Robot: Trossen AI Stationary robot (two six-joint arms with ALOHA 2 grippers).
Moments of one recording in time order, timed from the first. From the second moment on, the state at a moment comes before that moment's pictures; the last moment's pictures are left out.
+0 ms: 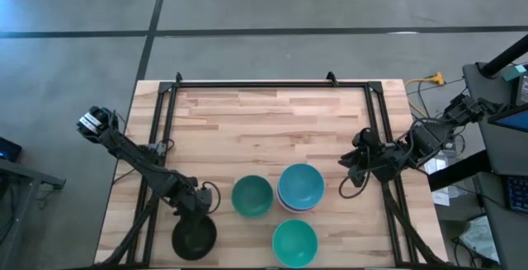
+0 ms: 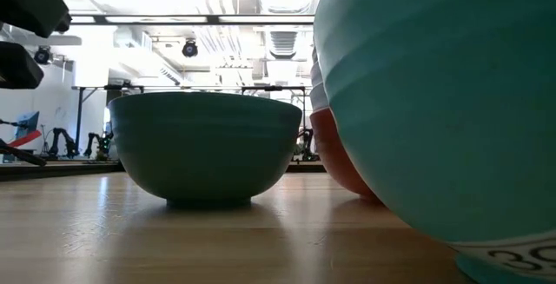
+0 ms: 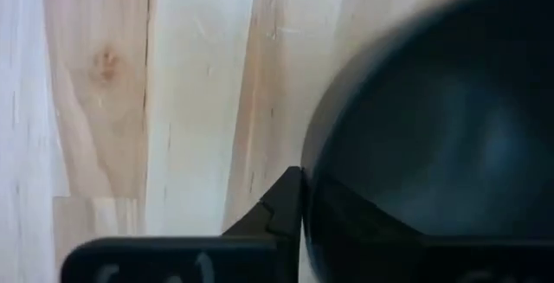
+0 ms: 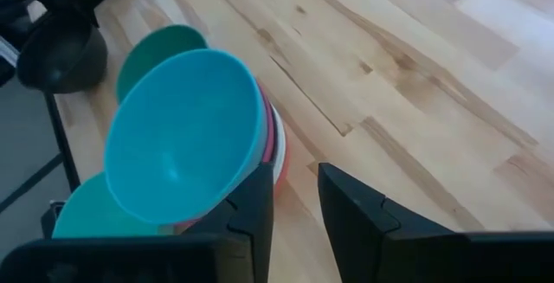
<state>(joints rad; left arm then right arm) -0.67 1.37 0.85 -0.75 0.17 -0.88 0.59 1.00 1.09 -1.08 0.52 1.14</state>
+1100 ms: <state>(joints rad) -0.10 1.57 1.52 -0.43 0.27 -0.71 0.70 1.00 0.73 -0.24 0.54 0.88</state>
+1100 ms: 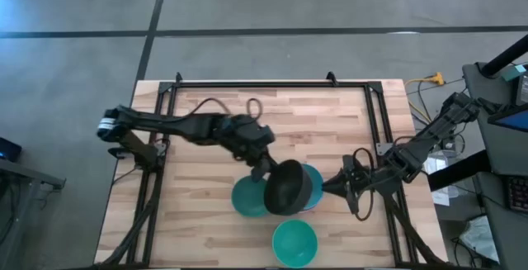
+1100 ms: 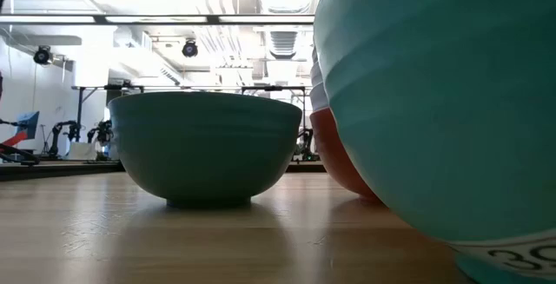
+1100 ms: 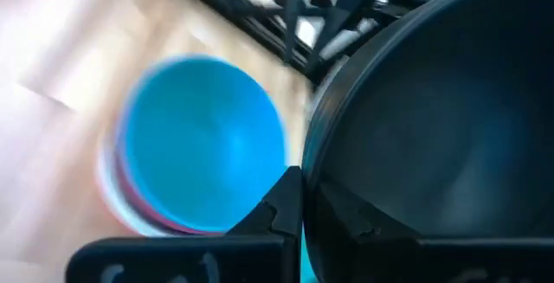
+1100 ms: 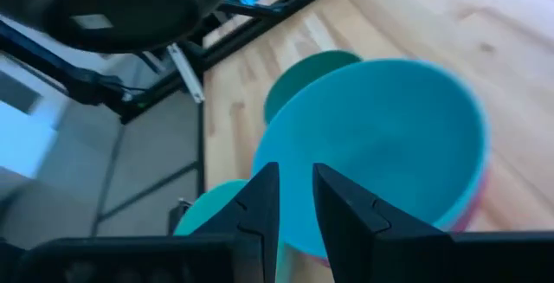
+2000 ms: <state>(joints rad) -0.01 1.98 1.93 -0.87 0.33 -0.70 0.73 0.92 0.58 -0.07 0.54 0.86</state>
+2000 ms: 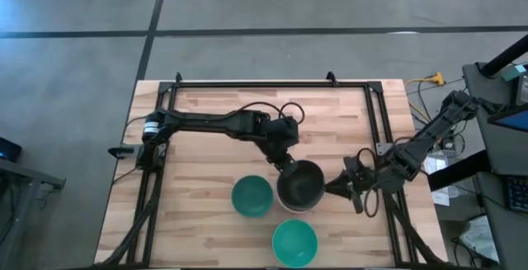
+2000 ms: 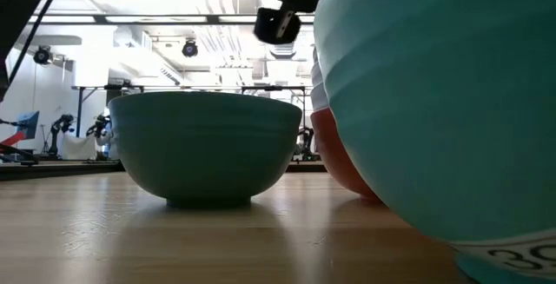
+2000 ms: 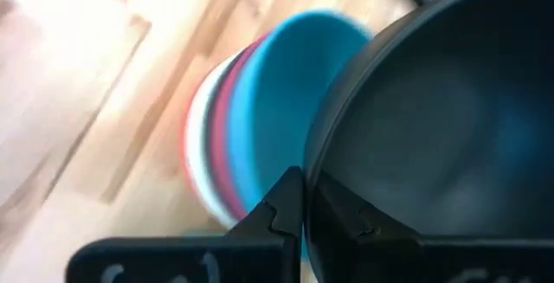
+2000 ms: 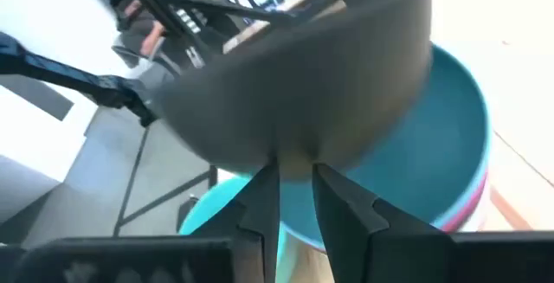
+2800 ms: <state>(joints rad) -0.01 1.98 1.92 -0.90 0.23 -0.80 0.72 0.88 0.61 -0.05 0.55 0.61</state>
